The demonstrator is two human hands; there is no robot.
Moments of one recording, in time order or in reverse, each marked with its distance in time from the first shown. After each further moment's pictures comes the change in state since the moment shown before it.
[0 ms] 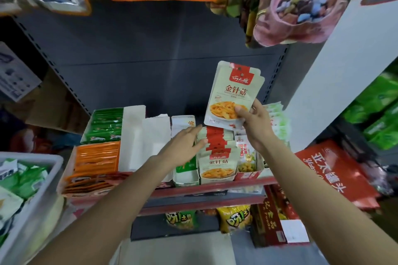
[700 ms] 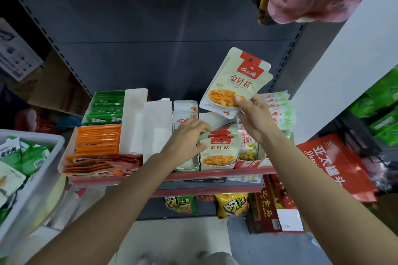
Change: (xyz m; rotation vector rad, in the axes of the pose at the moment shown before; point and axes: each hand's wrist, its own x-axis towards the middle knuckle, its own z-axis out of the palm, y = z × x) left_hand -0.023 0.006 0.016 0.129 0.133 0.132; right_hand 0.001 0.014 -0.001 0.160 -0.122 0.091
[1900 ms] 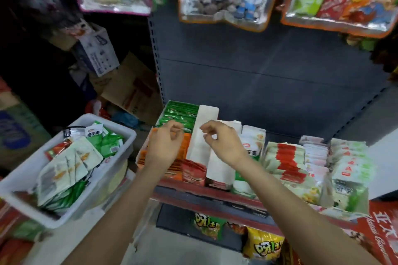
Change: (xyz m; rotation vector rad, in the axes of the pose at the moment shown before) left_hand -0.114 -0.104 -0.107 -0.332 0.630 -0.599; right_hand -0.037 0.074 0.208 -1.286 -0.463 -0.251
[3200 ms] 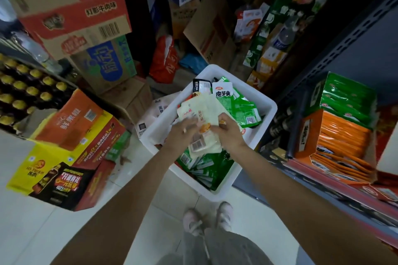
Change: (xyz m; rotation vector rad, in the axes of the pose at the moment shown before) left_hand 0.042 -0.397 -0.241 -0.319 -0.220 -0.473; right_hand 0.119 -0.198 0.430 0.439 -0.276 0.417
